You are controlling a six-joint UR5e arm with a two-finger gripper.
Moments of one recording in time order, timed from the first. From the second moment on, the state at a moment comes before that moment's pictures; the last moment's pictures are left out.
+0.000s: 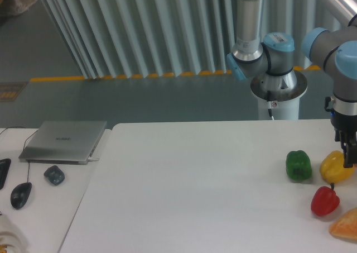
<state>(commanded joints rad) 2.57 -1.81 -1.55 -1.30 1.60 1.94</state>
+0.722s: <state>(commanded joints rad) 2.58 -1.81 -1.53 -1.30 1.60 1.95</state>
